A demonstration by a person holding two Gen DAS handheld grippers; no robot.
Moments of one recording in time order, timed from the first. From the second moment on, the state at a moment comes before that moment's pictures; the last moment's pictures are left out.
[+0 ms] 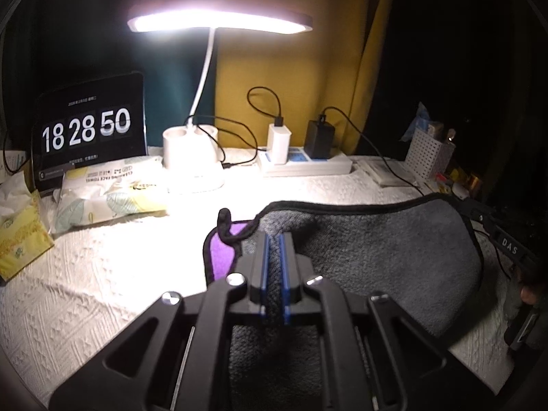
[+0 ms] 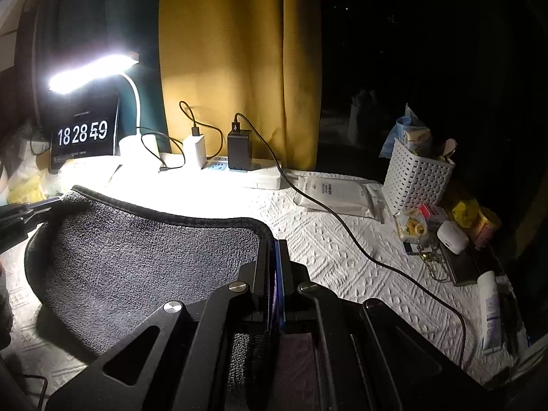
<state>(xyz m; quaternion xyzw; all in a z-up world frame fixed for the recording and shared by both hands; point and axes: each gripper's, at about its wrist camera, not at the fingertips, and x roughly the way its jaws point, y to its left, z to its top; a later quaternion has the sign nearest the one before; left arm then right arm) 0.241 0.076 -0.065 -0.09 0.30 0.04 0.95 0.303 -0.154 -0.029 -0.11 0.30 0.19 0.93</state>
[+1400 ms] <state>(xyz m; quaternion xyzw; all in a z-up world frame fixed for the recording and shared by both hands) 0.333 0.112 -0.127 -0.11 0.41 0.07 0.90 0.393 -0.135 -0.093 -0.12 0.37 0.16 0.91</state>
